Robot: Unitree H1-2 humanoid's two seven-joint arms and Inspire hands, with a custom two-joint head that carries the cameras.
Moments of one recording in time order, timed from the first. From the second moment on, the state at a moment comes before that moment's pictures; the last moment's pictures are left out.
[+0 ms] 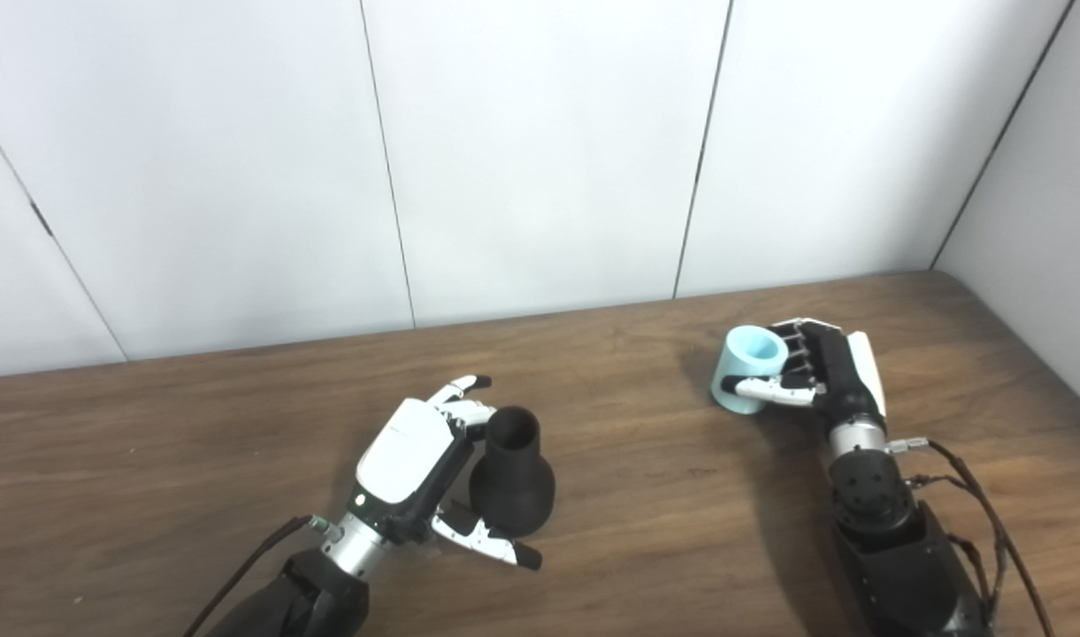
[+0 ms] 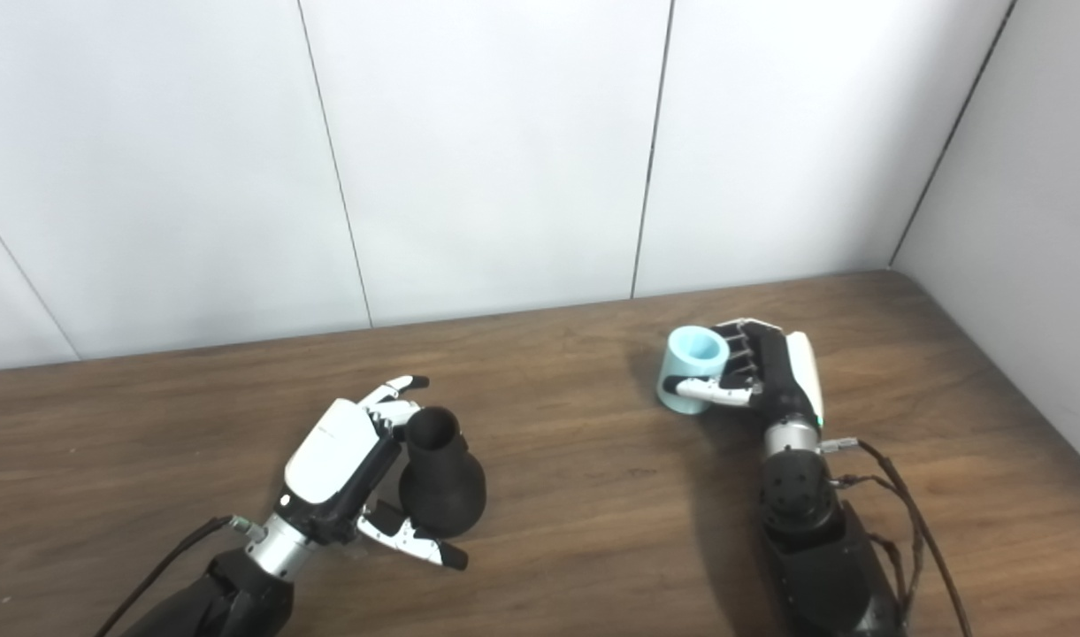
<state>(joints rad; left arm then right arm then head) -0.55 0.30 -0.81 0.51 0.66 -0.45 0.57 -0.32 -0.29 -0.13 0.18 -0.24 0.18 -0.24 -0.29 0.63</state>
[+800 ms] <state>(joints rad) -0.64 0.17 -0.70 0.76 0.69 -0.45 0.59 -0.34 -0.25 -0.08 -0.17 -0.23 0.31 -0.11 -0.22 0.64</state>
